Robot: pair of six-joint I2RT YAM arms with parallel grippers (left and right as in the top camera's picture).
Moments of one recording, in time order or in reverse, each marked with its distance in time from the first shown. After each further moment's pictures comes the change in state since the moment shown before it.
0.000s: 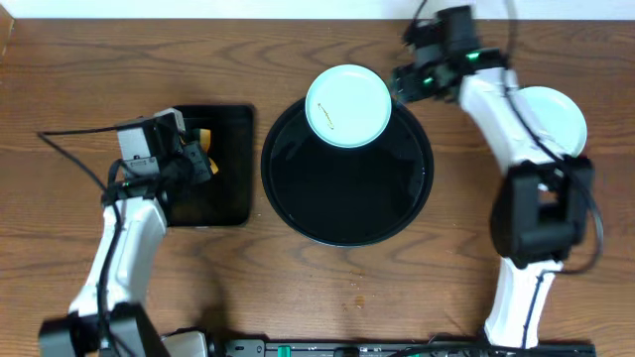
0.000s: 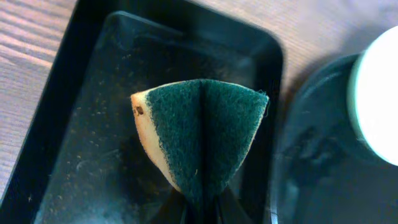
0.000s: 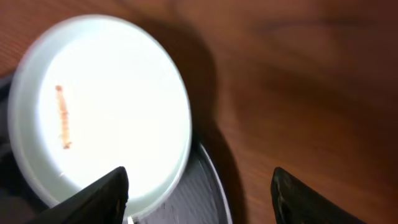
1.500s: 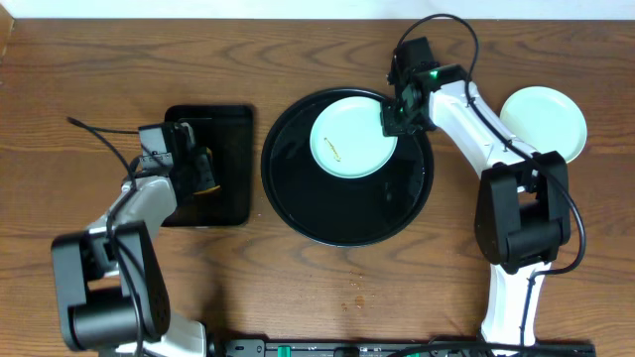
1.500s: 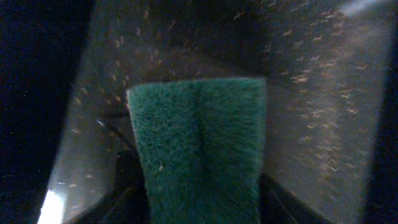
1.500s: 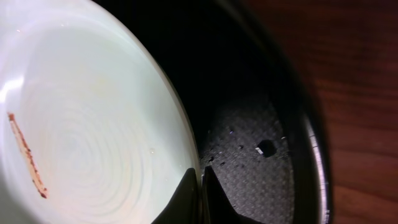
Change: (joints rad) left arm 0.000 0.288 -0.012 0.124 -0.122 0.086; right arm 0.102 -0.017 -0.091 -0.203 0.150 0.297
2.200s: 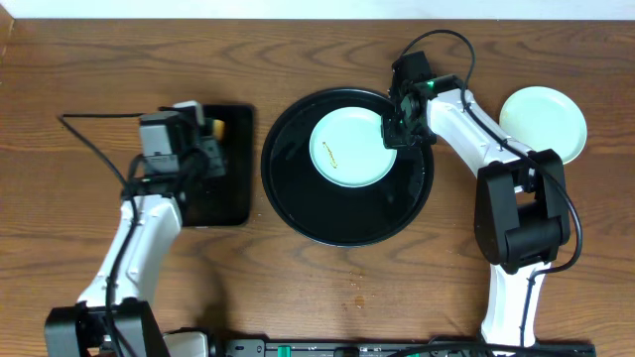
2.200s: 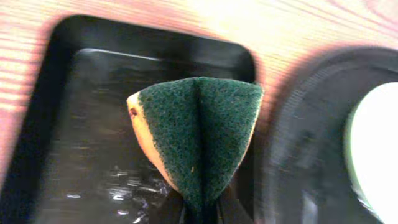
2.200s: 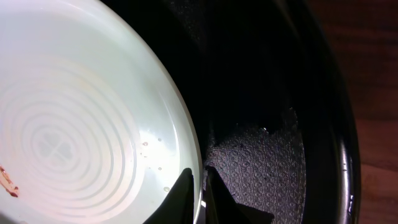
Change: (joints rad) left arm -0.137 -0.286 0.000 -0.032 0.054 -0.047; right arm 0.002 0.000 -0.073 0.010 0.000 0.040
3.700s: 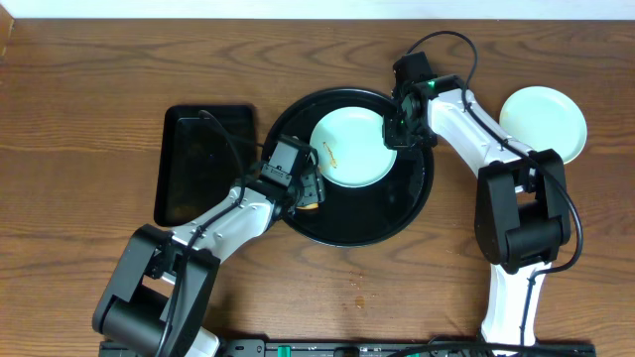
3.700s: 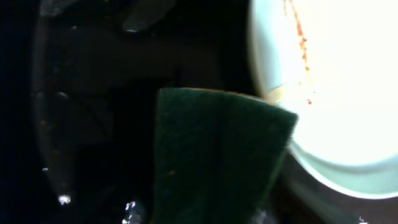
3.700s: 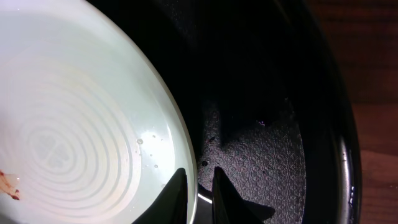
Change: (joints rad) left arm -0.499 0.258 0.002 0.020 -0.145 -0.479; right arm -0.004 0.000 -0.001 -0.016 0.000 0.051
